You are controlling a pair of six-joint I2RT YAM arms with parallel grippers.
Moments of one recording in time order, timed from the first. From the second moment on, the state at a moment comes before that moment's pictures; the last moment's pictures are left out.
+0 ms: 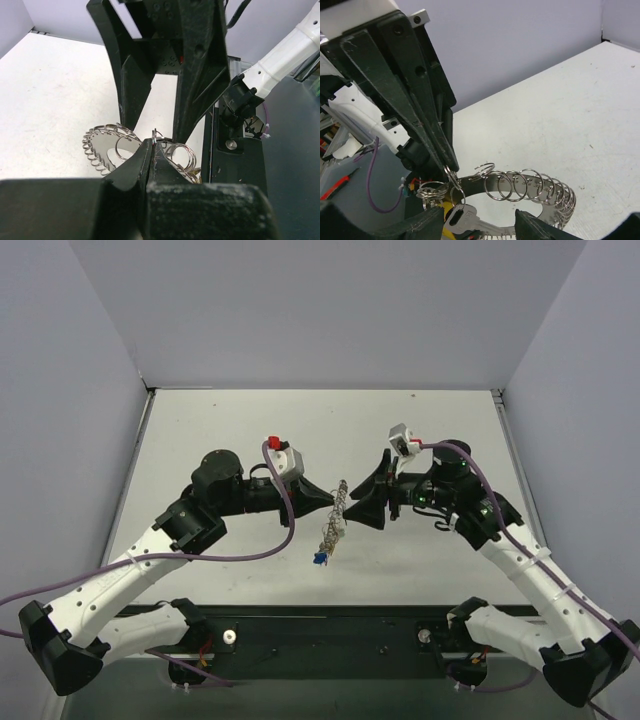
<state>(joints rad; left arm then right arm) -0.78 1.03 1.01 -0.05 0.61 -0.05 0.54 1.01 0.98 -0.29 -0.79 0.13</state>
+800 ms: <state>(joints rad) -0.78 1.02 1.01 0.01 0.62 -0.07 0.53 1.00 0.97 -0.06 -0.87 0.25</state>
